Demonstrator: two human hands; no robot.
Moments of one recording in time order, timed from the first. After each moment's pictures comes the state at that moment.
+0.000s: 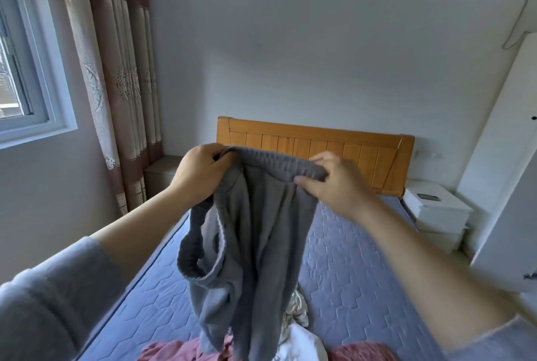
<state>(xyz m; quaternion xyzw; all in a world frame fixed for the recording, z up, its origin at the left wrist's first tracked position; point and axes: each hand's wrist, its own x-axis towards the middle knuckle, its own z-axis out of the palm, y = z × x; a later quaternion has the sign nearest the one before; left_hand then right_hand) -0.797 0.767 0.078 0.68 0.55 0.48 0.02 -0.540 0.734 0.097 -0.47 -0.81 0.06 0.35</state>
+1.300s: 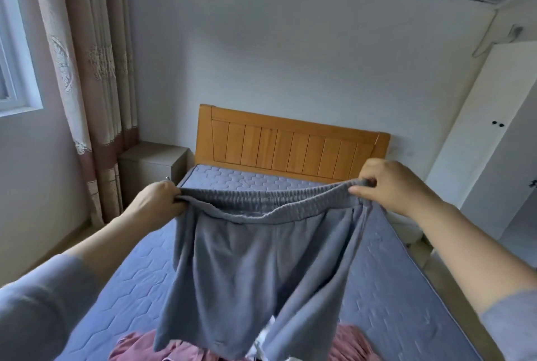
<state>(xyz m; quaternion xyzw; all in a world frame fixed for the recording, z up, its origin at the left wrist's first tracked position) -0.873 0.789 -0.016 0.70 0.67 0.24 0.01 -0.438 0.746 0.099 -0.56 -0.80 -0.11 0.19</state>
